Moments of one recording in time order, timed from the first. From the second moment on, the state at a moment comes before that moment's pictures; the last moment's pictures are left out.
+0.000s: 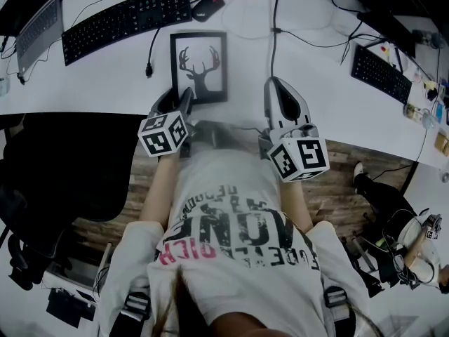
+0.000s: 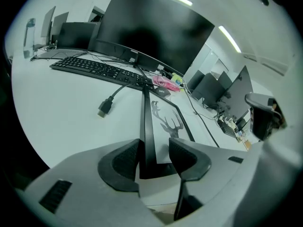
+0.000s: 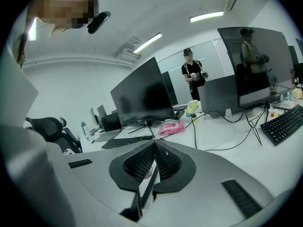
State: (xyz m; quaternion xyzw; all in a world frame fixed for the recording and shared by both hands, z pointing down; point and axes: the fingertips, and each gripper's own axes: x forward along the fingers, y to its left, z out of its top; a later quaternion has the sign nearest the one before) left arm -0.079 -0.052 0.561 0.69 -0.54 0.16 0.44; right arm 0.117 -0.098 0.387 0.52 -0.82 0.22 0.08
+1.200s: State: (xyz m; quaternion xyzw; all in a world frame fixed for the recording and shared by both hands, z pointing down) left arm -0.077 -0.050 0.574 0.70 -0.54 0.28 0.38; right arm 0.121 -0.095 0.380 0.53 -0.81 0.22 0.07
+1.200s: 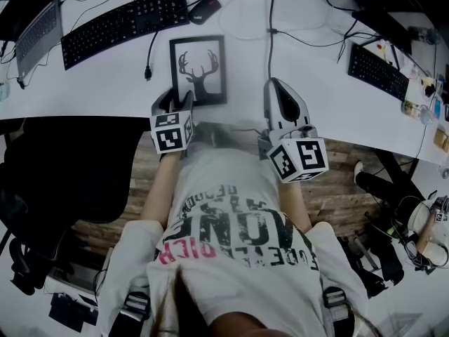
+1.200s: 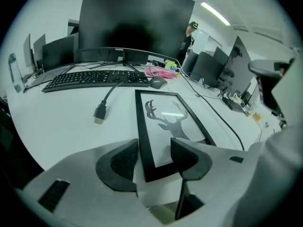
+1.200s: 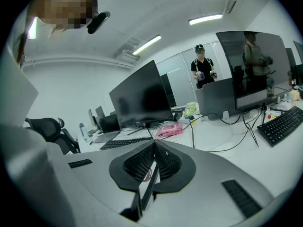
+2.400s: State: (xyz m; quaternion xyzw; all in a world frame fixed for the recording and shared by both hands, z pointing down) left arm -0.077 -0.051 0.575 0.70 -0.54 0.27 0.38; right arm 0.124 -0.089 0.376 0.54 -0.81 0.21 0.06
